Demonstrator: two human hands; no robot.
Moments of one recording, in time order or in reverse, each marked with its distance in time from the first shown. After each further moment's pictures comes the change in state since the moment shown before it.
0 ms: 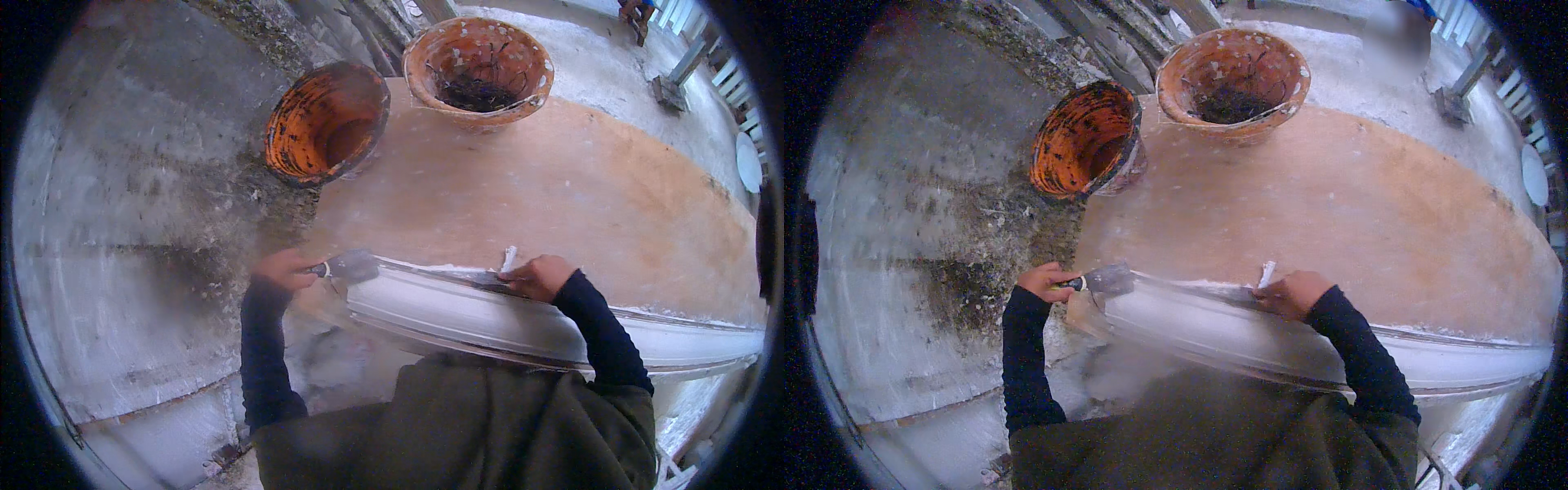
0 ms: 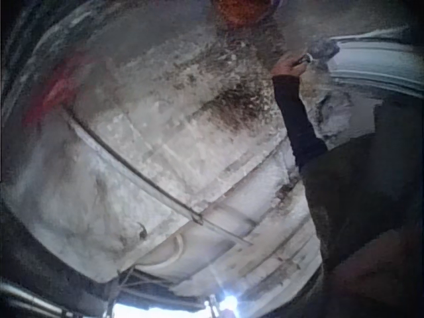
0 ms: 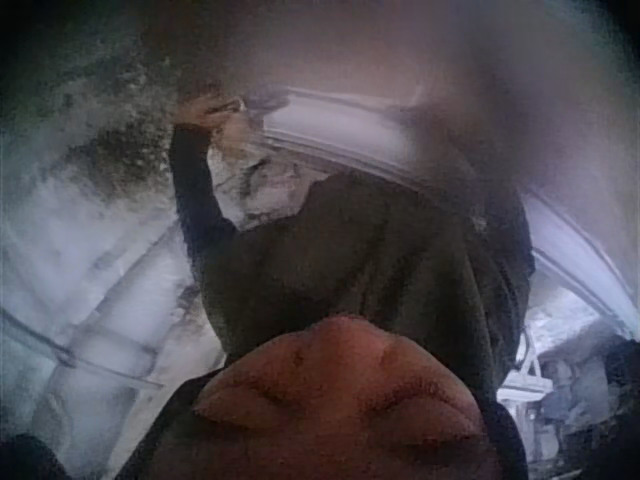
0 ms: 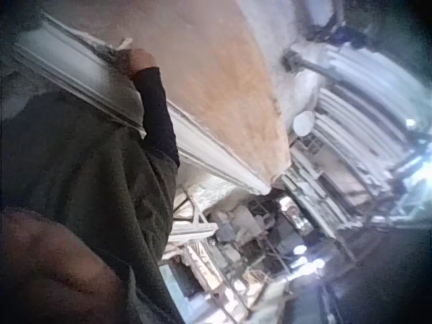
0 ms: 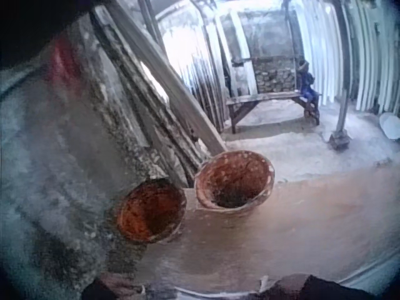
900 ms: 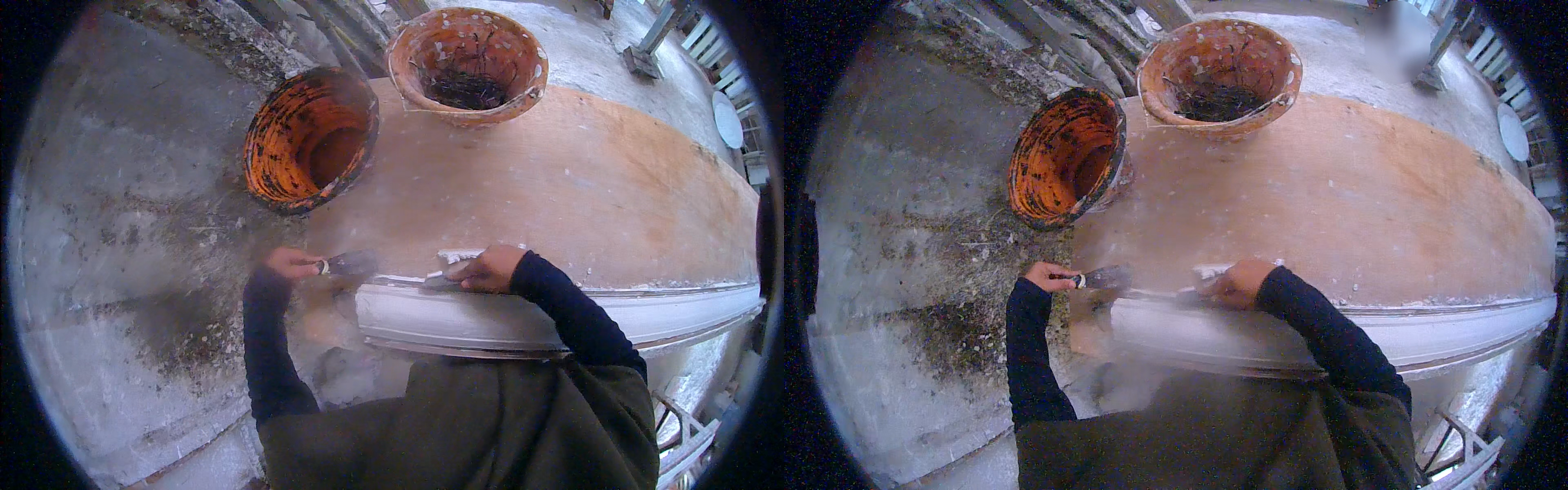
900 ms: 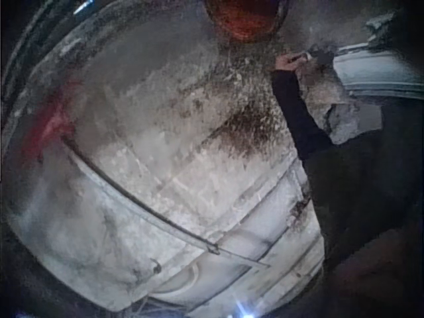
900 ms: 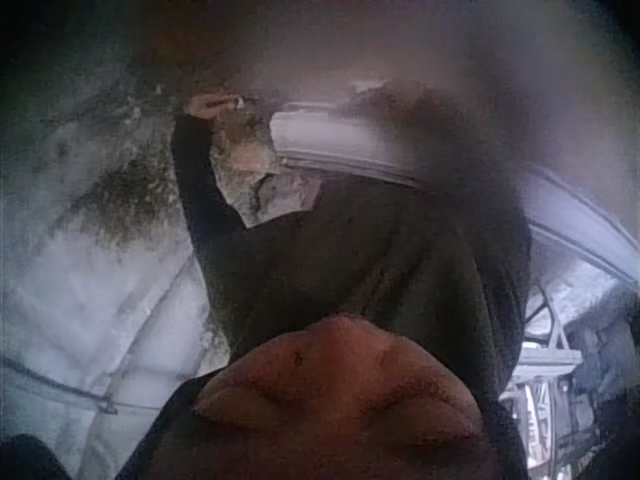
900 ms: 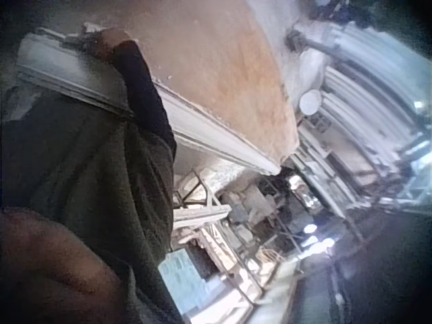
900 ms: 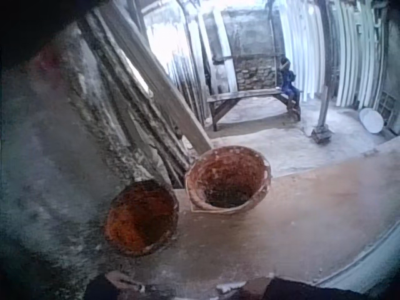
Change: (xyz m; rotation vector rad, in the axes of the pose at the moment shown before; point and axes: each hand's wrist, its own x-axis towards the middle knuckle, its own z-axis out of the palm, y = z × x) left_hand 0.084 -0.093 0.013 -0.528 -0.292 -0.059; right_hand 0.081 -0.045 0.000 0.050 -0.089 -0.073
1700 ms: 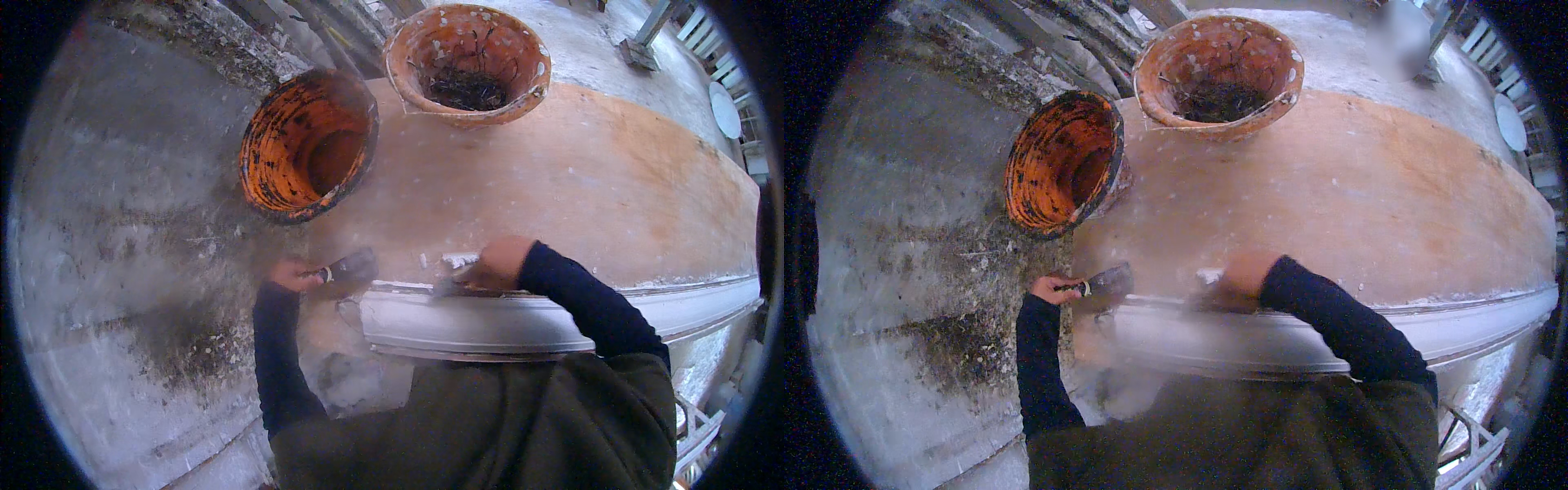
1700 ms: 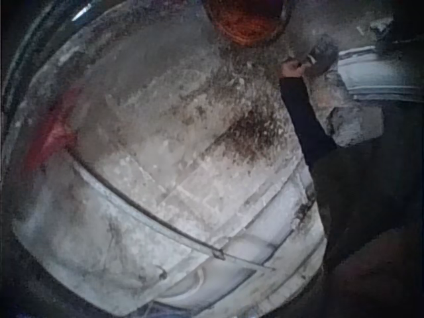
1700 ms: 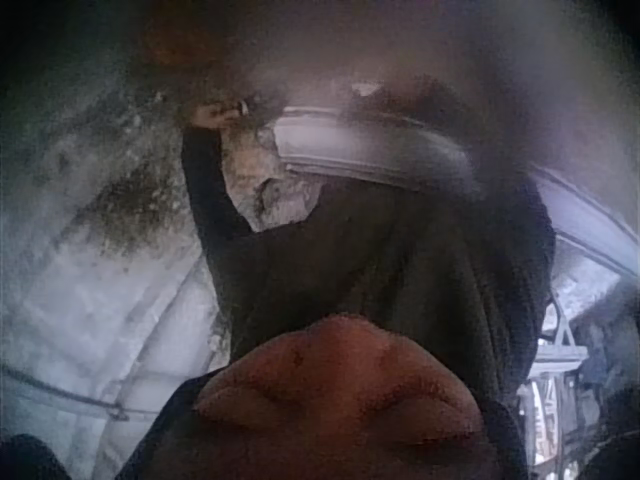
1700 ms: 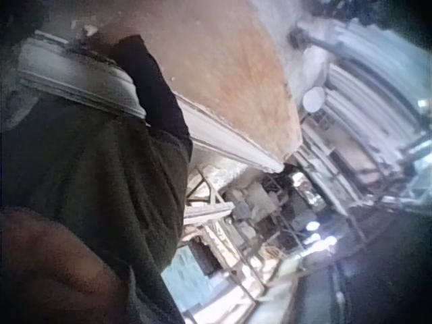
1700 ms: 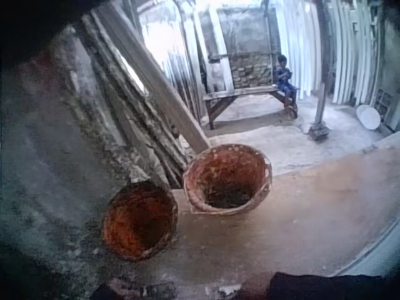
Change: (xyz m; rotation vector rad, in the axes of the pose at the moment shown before) left_hand 0.007 -0.042 0.005 0.218 0.107 0.120; right_hand 0.019 -0.018 -0.020 -0.335 -0.124 0.019
